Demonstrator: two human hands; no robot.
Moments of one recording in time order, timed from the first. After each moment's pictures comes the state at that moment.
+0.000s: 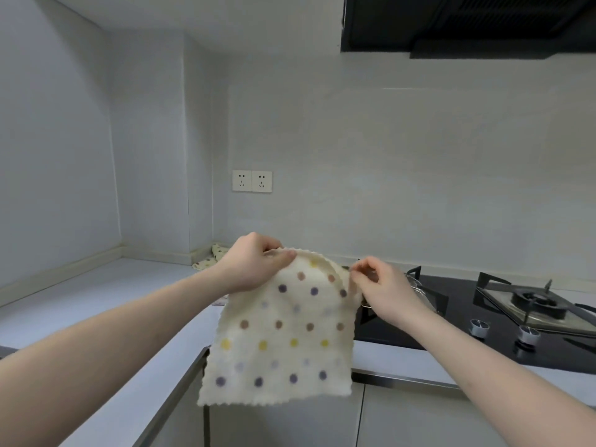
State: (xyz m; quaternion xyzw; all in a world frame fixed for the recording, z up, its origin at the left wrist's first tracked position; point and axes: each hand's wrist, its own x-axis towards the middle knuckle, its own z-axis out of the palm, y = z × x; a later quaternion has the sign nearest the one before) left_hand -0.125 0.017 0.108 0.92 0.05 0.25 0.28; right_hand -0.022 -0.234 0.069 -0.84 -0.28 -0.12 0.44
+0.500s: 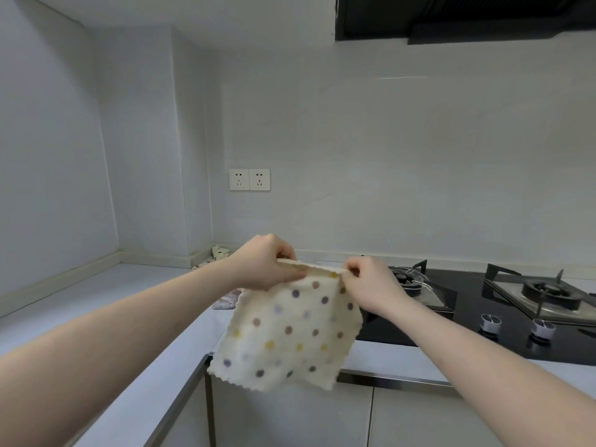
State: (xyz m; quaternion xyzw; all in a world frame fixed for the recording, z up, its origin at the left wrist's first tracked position) left_hand -0.095 0.015 0.119 0.97 -0.01 0.16 0.19; right_hand 0.006 -0.198 0.067 -0.90 -0.27 -0.13 0.33
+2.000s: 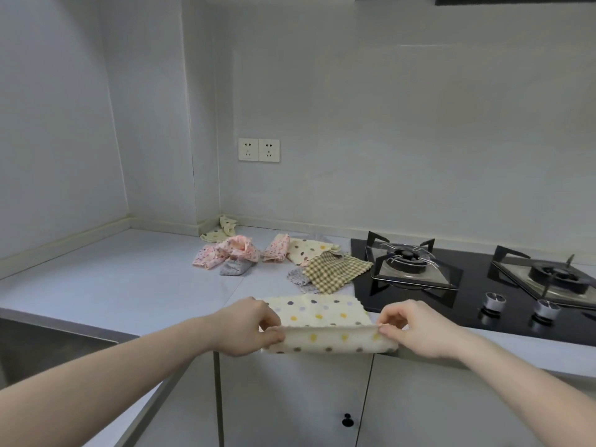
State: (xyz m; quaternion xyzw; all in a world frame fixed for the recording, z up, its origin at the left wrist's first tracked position) left_hand -0.144 0.040 -0.024 0.99 -0.07 0.03 0.13; right_hand 0.005 -0.291 -0.019 -0.91 -0.36 0.04 0.20
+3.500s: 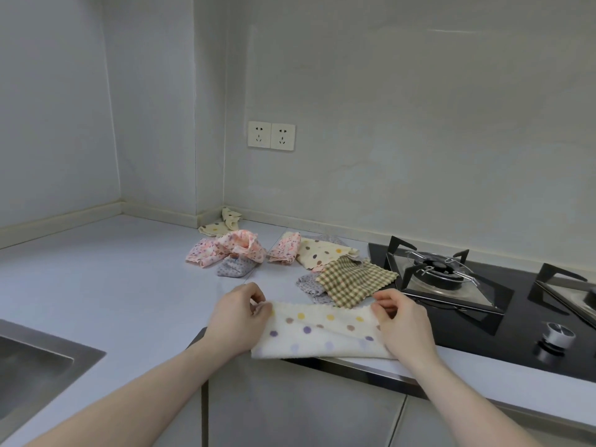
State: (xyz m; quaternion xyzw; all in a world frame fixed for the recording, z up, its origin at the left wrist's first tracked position) left_hand -0.059 0.084 -0.093 0.89 0.20 0.29 0.29; right_hand 0.088 -0.187 -0.092 -0.87 -0.22 -0.17 0.41
